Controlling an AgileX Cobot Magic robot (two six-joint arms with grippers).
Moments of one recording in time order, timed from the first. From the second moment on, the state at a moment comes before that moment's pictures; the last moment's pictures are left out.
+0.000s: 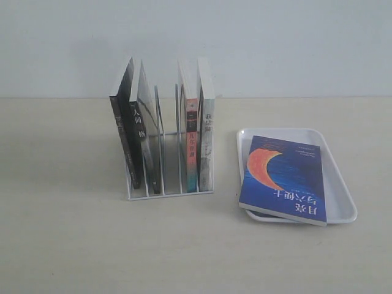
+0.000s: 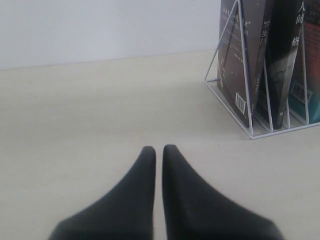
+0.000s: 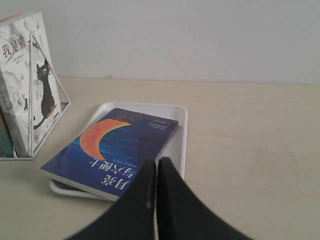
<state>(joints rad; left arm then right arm) -0.10 0.00 0.00 -0.04 0.33 0.08 0.13 0.01 0.00 0.17 0.25 -0.13</state>
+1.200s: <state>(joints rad) -0.10 0.00 0.00 -0.04 0.33 0.08 0.13 0.00 0.00 0.15 0.37 -0.13</state>
